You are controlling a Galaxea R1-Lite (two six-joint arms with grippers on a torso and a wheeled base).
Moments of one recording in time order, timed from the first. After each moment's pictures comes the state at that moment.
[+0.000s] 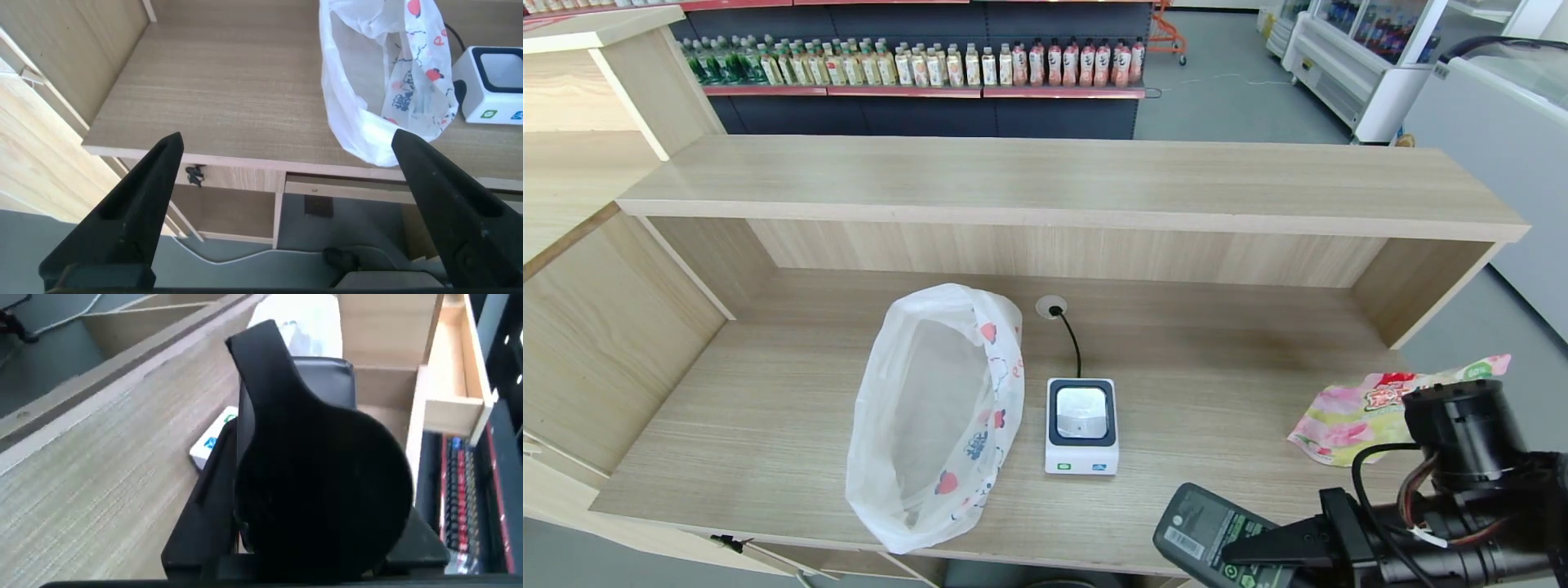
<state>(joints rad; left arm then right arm) 0.00 0.00 0.00 0.00 0.02 0.01 0.34 1.57 -0.39 -0.42 0.91 -2.46</state>
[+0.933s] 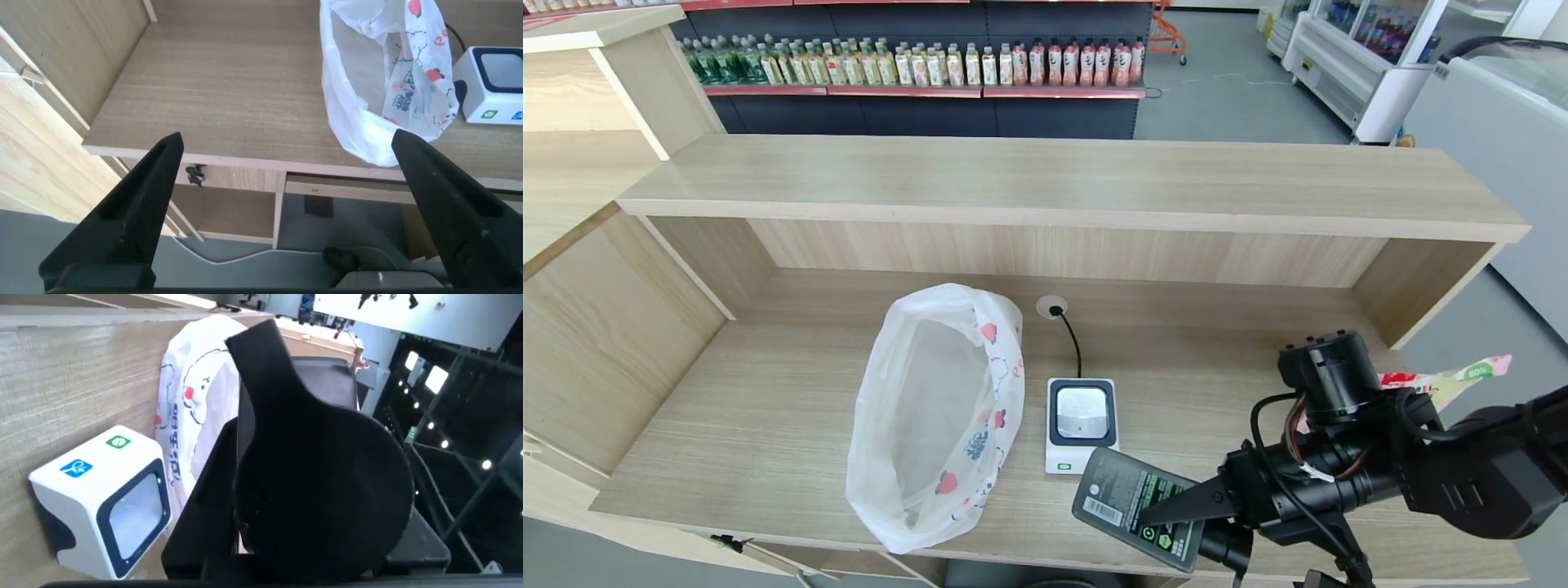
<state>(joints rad) 0.00 0.00 0.00 0.00 0.02 0.01 0.46 1.80 -0.68 -0.40 1.03 -2.77</state>
